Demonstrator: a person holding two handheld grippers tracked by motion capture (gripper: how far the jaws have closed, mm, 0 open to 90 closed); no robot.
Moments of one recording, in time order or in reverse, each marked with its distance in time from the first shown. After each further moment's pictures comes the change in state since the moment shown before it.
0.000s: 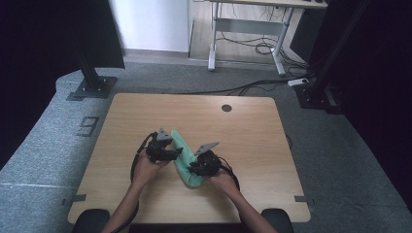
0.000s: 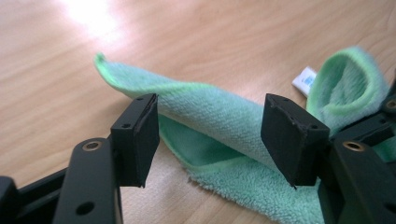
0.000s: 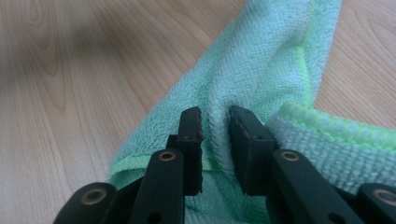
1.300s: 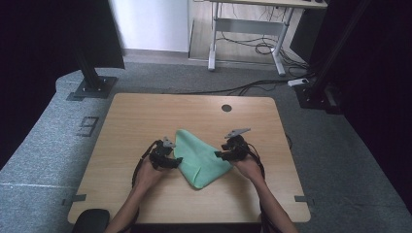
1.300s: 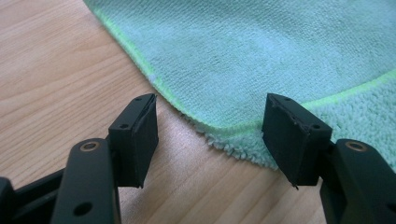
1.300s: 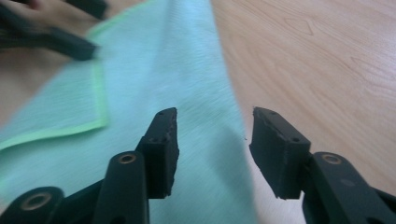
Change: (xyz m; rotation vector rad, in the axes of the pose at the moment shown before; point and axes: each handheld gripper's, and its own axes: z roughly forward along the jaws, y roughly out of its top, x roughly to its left) left arm -0.004 -0.026 0.021 0.113 -0.001 0.006; right arm -0.088 -0.019 -0.055 -0.014 -0.173 0.119
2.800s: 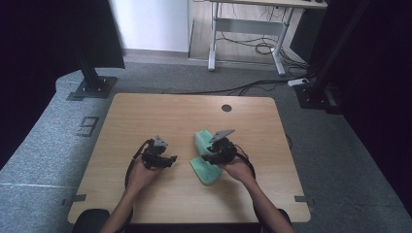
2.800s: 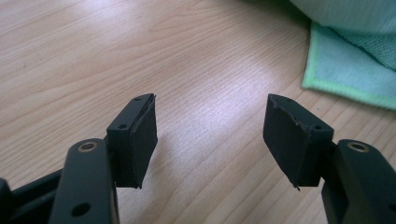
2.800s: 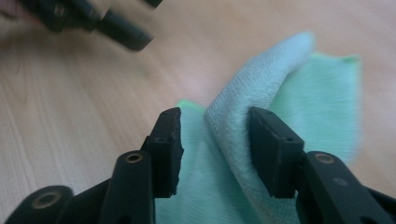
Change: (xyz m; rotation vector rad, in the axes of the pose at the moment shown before) left arm 0.012 -0.005 -0.021 -0.055 -0.012 -0.045; right arm 0.049 0.028 -0.015 -0.009 0.042 -0.147
